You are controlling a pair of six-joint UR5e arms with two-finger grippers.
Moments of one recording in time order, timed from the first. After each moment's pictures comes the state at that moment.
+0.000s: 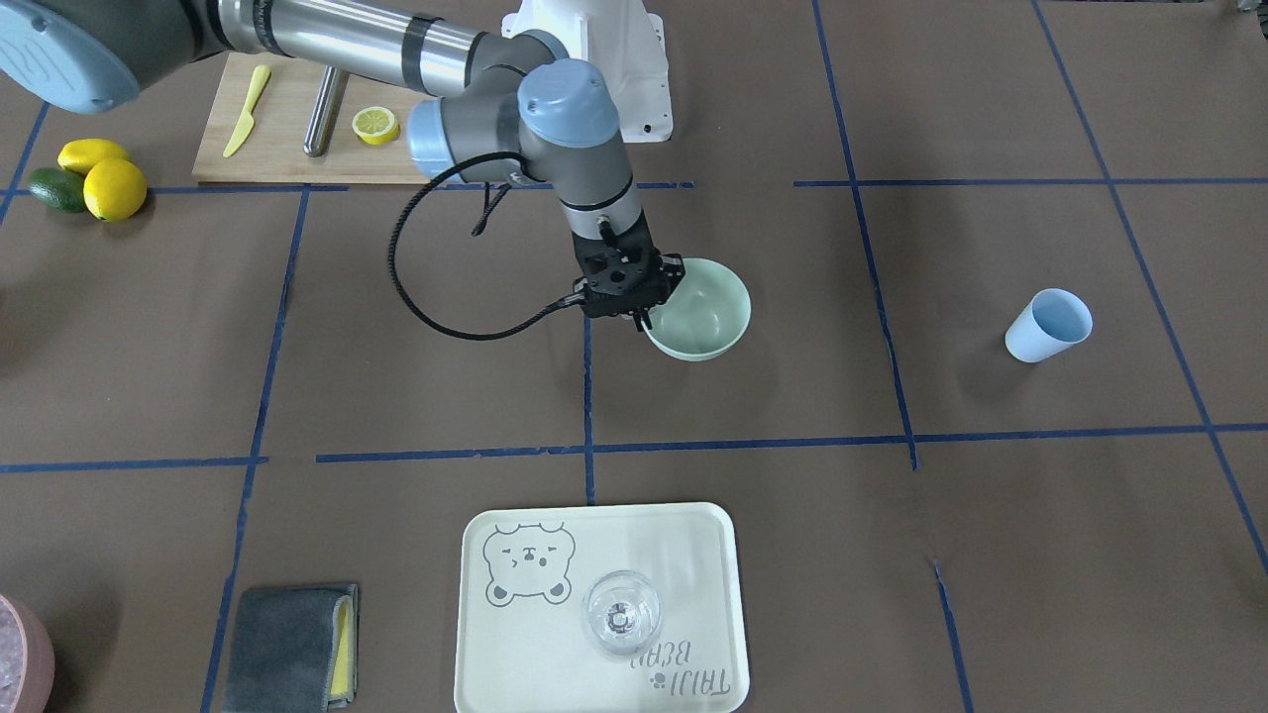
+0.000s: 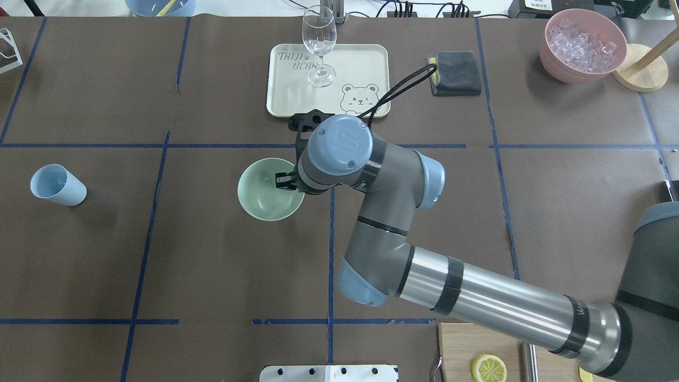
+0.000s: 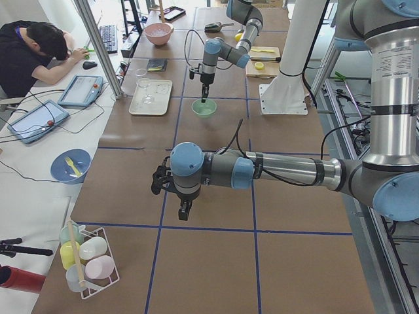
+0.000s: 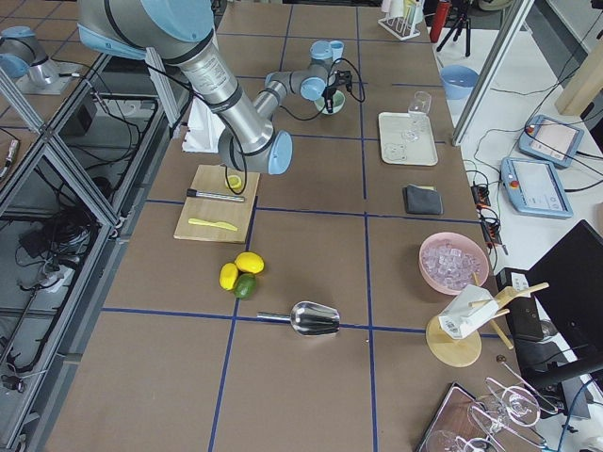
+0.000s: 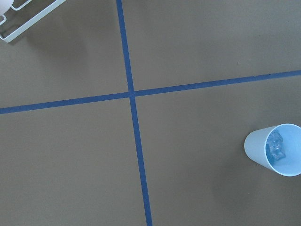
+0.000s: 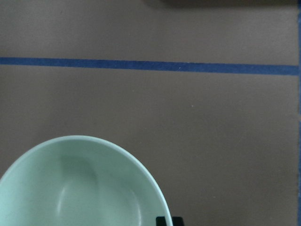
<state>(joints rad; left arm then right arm) -1.59 -1.47 -1.76 -1.59 -2.45 0.07 0.44 -0.59 1.26 -1.26 1.77 1.23</state>
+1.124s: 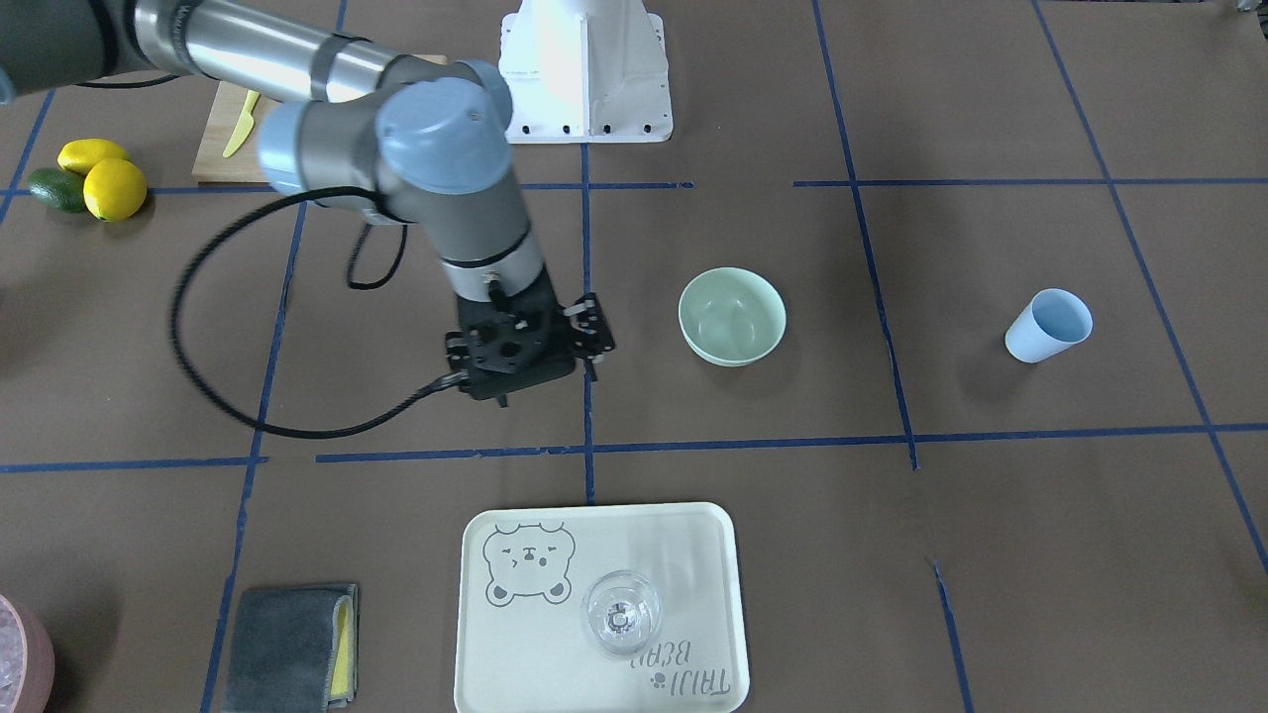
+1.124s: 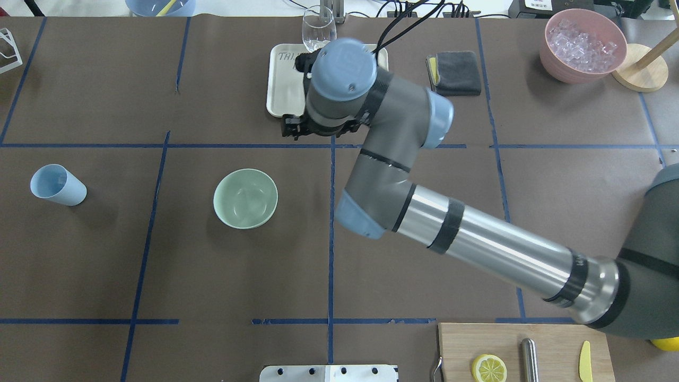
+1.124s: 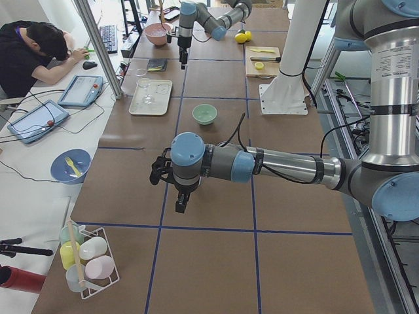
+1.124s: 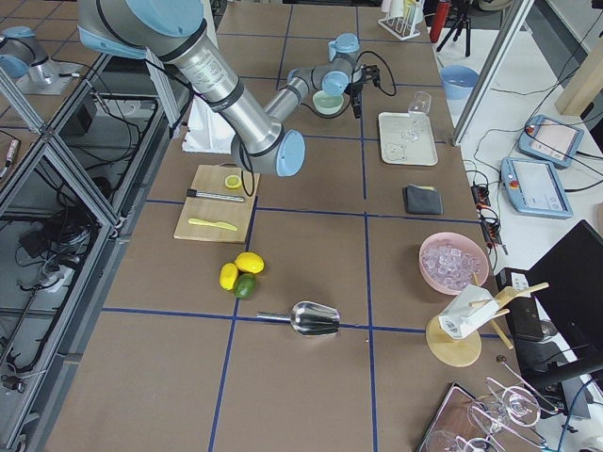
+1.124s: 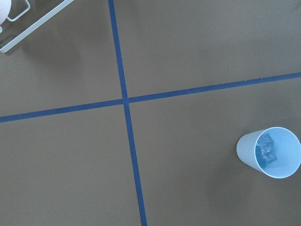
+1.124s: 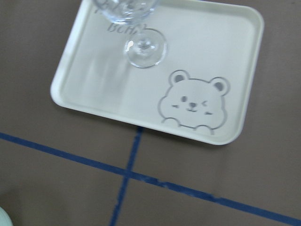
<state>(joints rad) -1.59 -1.48 -1.80 -1.61 -2.44 0.07 0.81 -0.81 1.57 -1.46 2.05 0.79</state>
